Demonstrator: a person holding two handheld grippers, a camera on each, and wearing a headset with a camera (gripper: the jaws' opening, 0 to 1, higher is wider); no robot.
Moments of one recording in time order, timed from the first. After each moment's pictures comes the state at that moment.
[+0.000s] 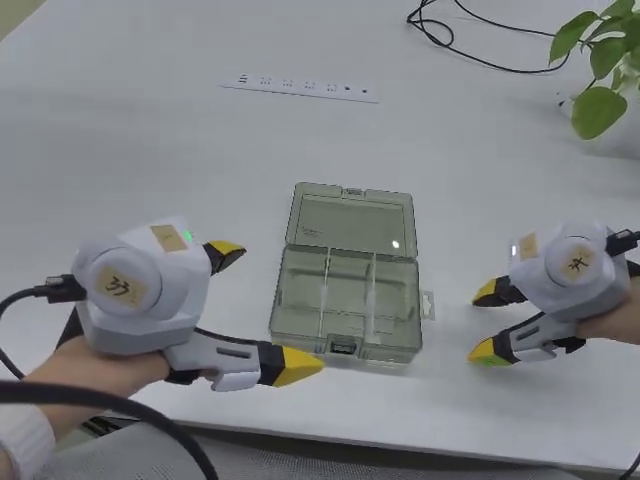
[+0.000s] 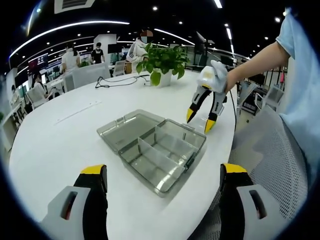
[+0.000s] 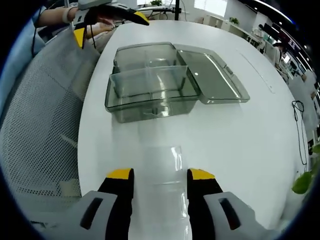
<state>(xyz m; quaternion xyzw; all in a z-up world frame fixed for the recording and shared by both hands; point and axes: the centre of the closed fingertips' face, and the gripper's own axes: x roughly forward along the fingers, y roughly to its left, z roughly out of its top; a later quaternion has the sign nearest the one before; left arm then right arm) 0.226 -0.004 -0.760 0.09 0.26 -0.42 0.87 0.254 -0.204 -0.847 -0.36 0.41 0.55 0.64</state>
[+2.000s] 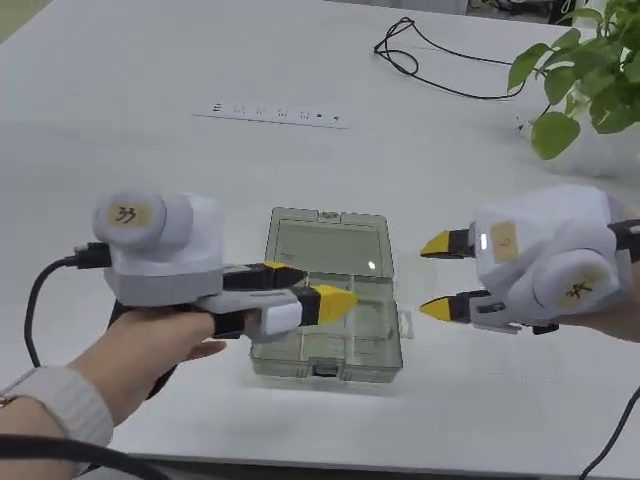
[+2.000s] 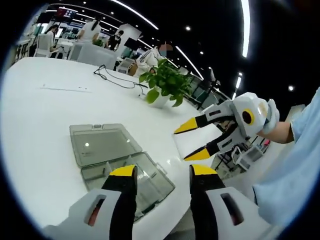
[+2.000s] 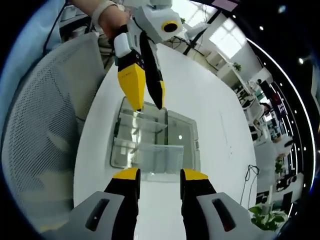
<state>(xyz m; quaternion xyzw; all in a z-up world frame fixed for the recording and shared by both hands) 0.255 -0.067 -0.712 -0.19 0.30 -0.44 0.83 0.265 -0.125 -0.721 -0.51 0.19 0.53 0.66</state>
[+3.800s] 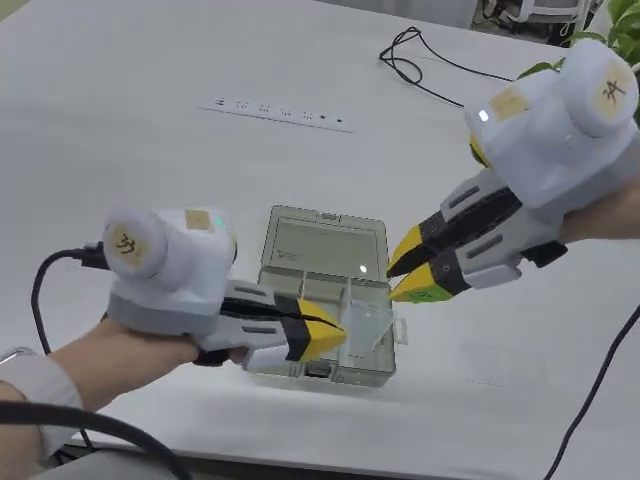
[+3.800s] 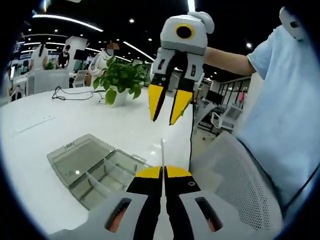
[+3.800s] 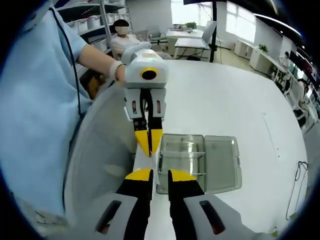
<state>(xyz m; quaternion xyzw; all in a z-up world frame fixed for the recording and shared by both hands) 0.202 -0.077 -0.715 0.00 0.21 -0.60 0.77 0.224 -0.091 -0.684 -0.32 0.34 0.68 0.56</state>
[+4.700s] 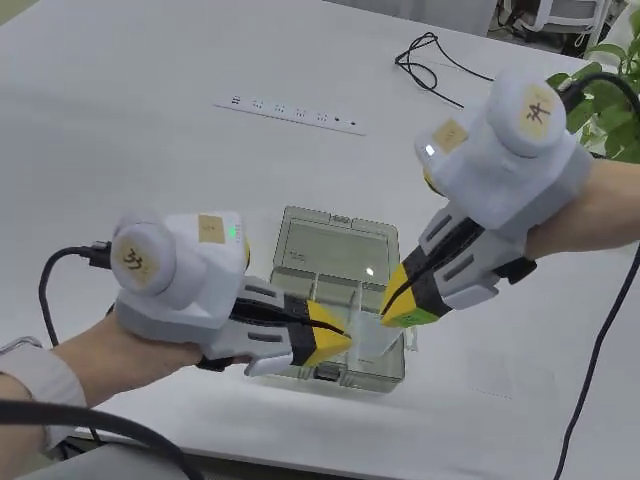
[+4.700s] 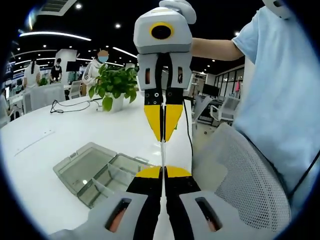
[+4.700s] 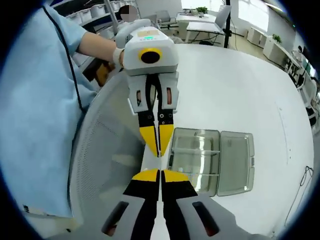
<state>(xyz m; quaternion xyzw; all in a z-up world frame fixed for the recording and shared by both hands) 0.202 -0.072 -0.715 0.03 0.18 -0.61 0.77 0.205 -0.076 -0.702 -0.35 0.40 0.68 0.51</state>
